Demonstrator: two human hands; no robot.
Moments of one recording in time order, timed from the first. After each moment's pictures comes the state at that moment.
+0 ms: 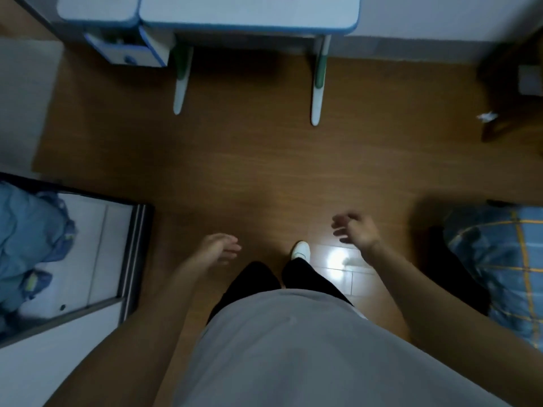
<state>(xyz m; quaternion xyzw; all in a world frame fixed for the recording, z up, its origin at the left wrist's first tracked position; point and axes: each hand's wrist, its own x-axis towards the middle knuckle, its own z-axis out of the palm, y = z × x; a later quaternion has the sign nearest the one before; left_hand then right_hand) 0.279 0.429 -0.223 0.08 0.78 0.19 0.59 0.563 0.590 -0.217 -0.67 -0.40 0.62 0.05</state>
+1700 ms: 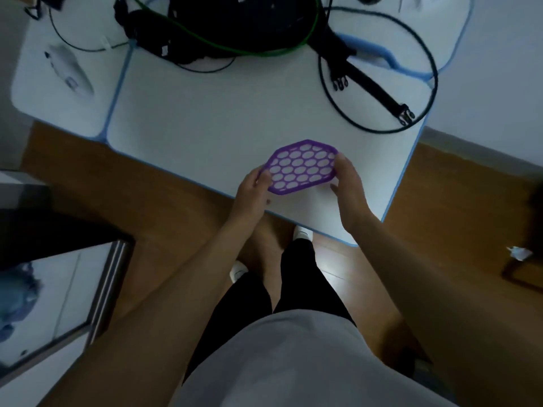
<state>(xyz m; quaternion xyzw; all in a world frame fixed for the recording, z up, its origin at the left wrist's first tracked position) 0.127 1.095 -0.244 0.06 0.80 0.41 0.43 0.265 1.214 -0.247 -0.55 -0.46 0.69 0.12</state>
